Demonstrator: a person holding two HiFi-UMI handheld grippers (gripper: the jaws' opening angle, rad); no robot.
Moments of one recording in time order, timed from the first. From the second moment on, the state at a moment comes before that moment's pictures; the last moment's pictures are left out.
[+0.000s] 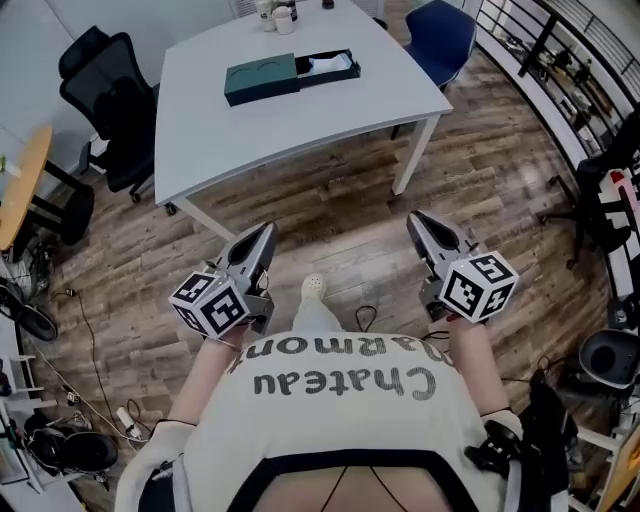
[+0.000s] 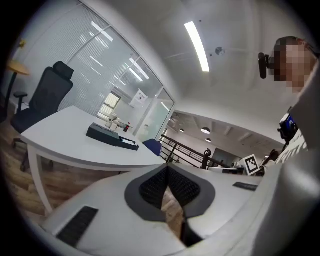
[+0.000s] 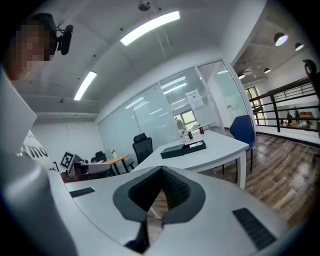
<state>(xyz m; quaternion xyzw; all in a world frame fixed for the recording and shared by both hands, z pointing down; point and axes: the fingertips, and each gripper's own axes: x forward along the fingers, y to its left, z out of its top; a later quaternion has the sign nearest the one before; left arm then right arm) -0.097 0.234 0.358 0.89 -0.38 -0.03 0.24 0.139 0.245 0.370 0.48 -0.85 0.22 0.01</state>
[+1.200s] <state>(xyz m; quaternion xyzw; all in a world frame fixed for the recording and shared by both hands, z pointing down) -0.158 -0.045 0.352 0.92 -0.32 -0.02 0.23 0.076 -0.021 0.373 0.54 -0.80 0.25 -0.01</state>
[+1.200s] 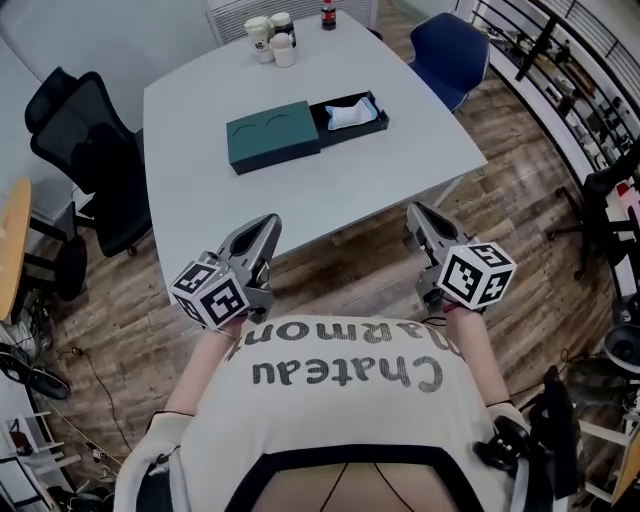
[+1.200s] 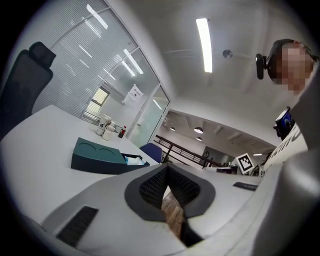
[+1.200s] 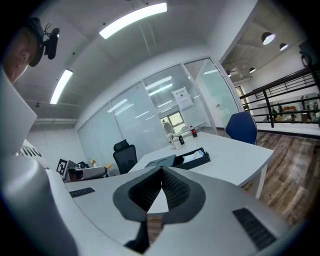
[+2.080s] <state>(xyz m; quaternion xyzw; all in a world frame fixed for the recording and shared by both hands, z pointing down) -0.145 -0.149 0.364 0.89 -0.39 -0.04 0.23 0.109 -0.137 0.396 0.51 -0.81 0.30 0.00</state>
